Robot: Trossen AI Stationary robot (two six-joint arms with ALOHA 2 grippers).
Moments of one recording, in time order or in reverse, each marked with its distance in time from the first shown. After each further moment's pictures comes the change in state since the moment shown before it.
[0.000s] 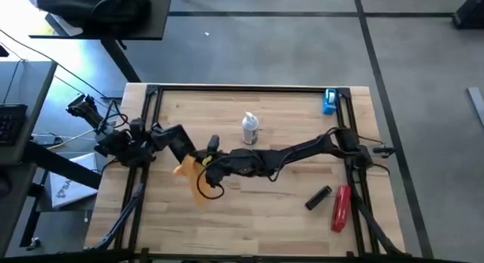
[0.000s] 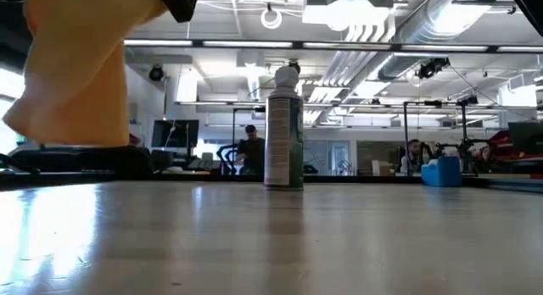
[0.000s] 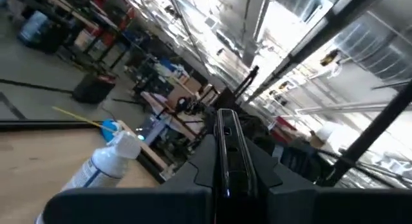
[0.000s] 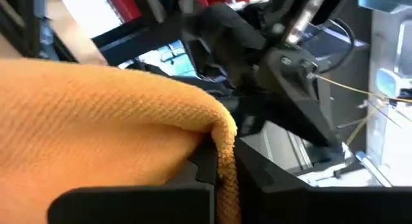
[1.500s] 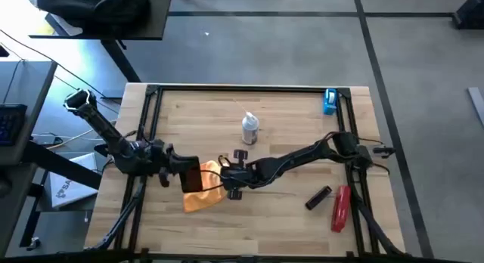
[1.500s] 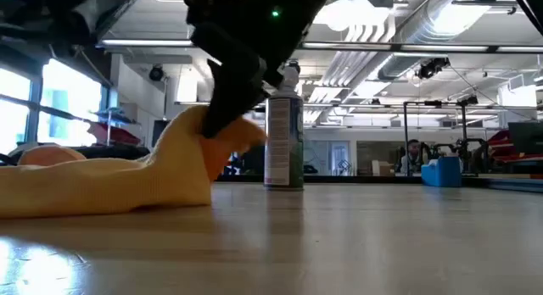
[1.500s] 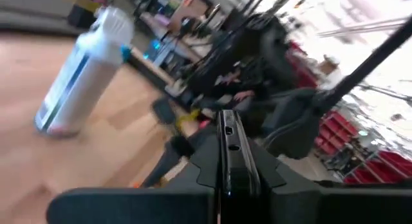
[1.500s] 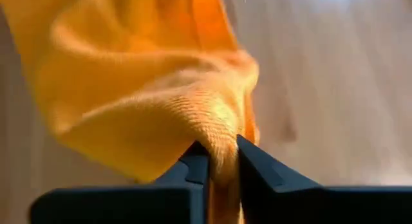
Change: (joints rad) left arm -0.066 0.300 0.001 -0.226 0.067 -0.414; right arm 0.078 0.033 -0.002 -0.993 -0.020 1.425
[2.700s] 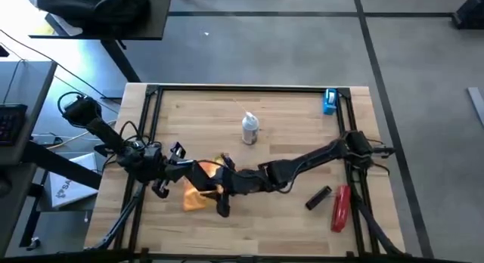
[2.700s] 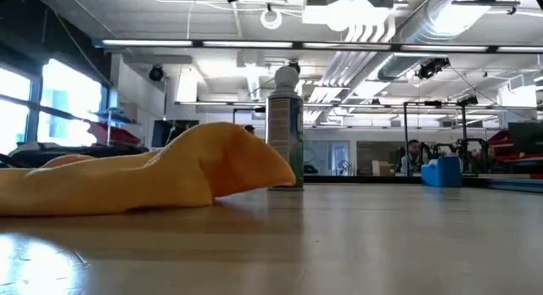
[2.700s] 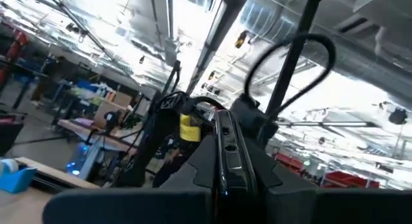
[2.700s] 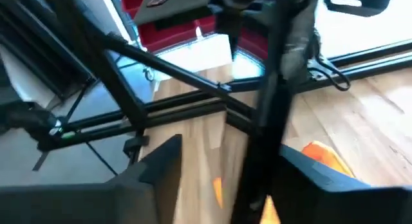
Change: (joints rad) left arm 0.068 0.371 -0.002 1.049 0.282 0.731; right arm 0.057 -0.122 0.002 0.582 -0.157 0.131
